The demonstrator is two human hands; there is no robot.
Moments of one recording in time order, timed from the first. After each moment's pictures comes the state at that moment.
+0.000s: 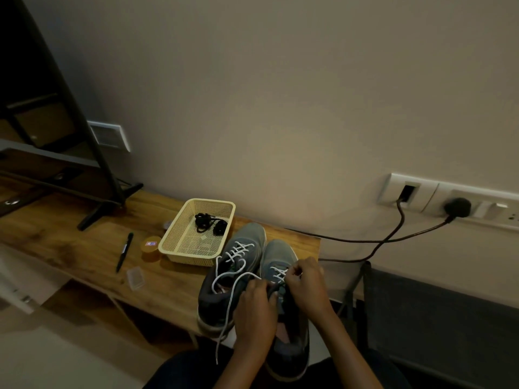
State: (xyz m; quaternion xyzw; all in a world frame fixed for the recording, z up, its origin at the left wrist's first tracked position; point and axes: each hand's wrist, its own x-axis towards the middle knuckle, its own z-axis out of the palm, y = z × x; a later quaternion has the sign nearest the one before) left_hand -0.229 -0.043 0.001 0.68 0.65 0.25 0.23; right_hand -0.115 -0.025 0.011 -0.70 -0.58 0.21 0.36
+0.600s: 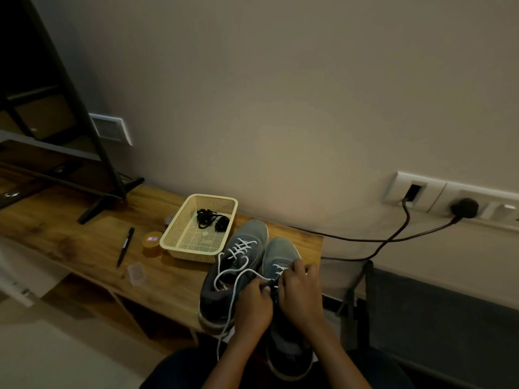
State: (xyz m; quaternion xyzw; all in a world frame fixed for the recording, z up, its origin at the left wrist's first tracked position) left_hand -0.234 -0.023 -0.013 0.58 0.66 0.29 0.38; right_hand -0.137 -0.028 -0.007 -0.72 -0.67 -0.02 0.17
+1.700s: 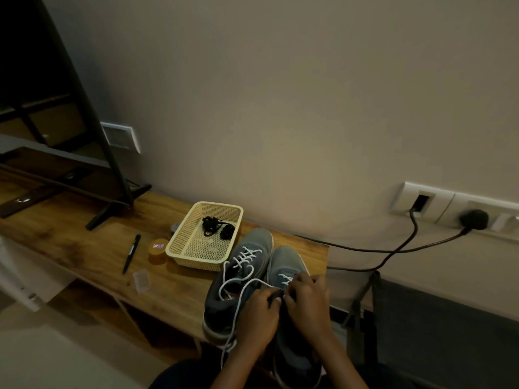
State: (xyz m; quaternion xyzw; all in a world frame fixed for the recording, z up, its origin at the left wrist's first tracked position) left_hand -0.240 -0.020 -0.017 0.65 0.60 0.27 0.37; right_hand -0.132 -0.033 0.003 -0.72 -0.65 0.08 0.23
